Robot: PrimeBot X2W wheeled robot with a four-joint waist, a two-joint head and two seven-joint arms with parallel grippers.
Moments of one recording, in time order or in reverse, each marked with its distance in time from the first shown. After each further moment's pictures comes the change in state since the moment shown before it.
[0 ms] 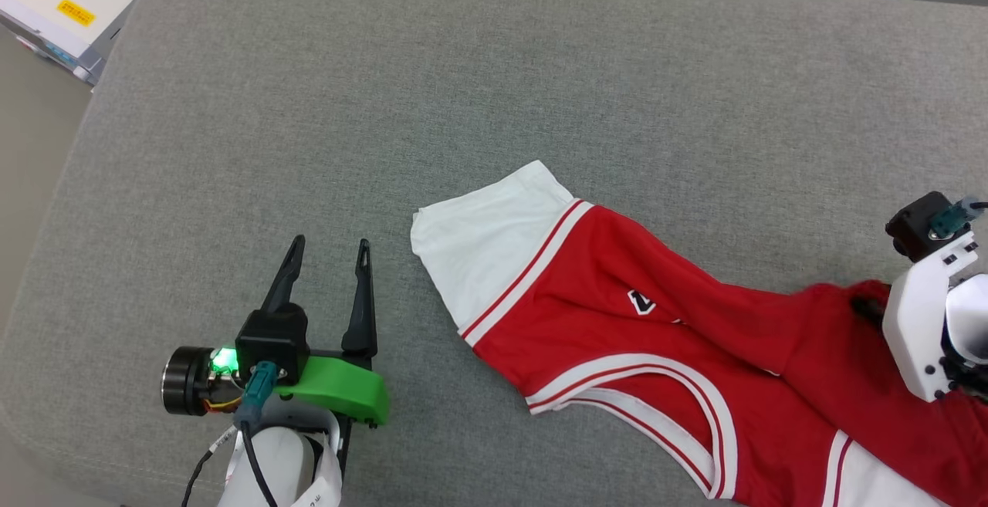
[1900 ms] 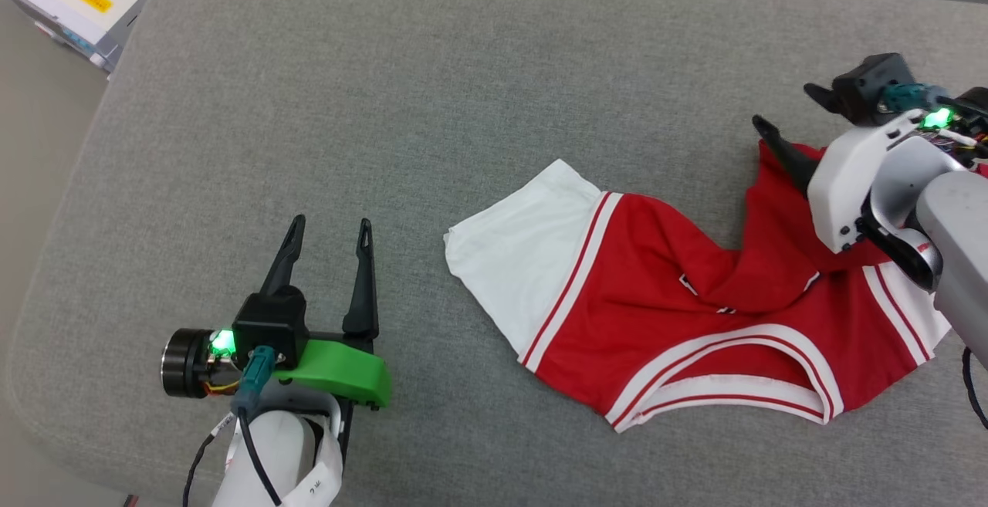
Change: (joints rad) left arm -0.032 -0.028 0.027 -0.002 0.017 -0.023 0.000; right arm -0.429 0.230 0.226 0.380 -0.061 -0.007 -0.606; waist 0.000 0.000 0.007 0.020
